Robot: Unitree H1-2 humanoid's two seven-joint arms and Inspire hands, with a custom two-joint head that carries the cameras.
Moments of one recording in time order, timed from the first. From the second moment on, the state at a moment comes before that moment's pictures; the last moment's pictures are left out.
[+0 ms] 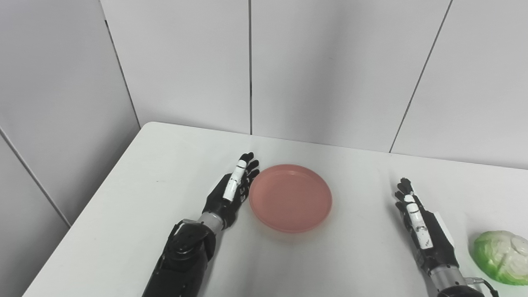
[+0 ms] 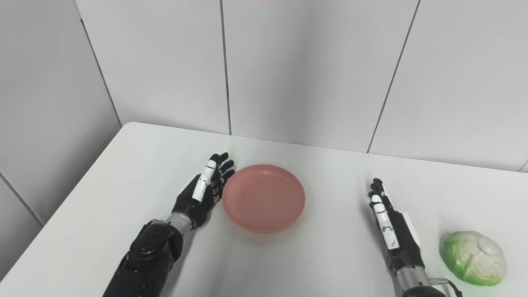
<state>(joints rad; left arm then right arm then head) -0.37 0.06 -0.05 0.19 -0.18 0.25 -0.12 -0.29 -0.21 -0.03 0.25 0.09 -0.08 0.17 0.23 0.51</state>
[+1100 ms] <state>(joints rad) -0.34 0.02 -0.08 0.32 -0.17 0.03 -0.18 -0.28 -0.15 0.00 0.22 0.02 -0.03 0.07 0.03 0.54</state>
